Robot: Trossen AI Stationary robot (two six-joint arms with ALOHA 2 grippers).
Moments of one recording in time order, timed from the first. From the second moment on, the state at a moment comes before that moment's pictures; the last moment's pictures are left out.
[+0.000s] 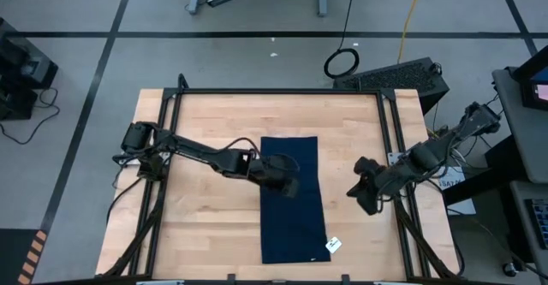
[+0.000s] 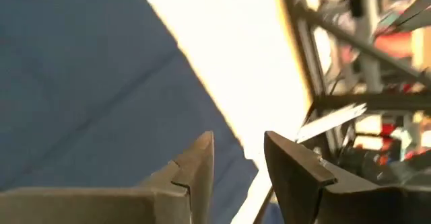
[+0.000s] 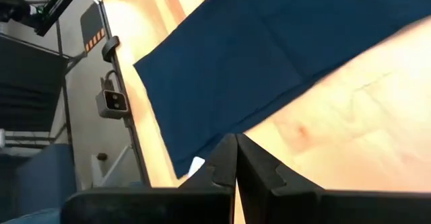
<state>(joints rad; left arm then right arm) -0.15 1.83 1.28 -0.09 0.08 -1.23 0.55 0.92 0.84 -0.76 0.18 1.10</state>
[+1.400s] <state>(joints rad) 0.36 1.83 1.23 -0.61 0.14 -0.69 0.36 0.94 0.84 -0.87 0.42 1.69</state>
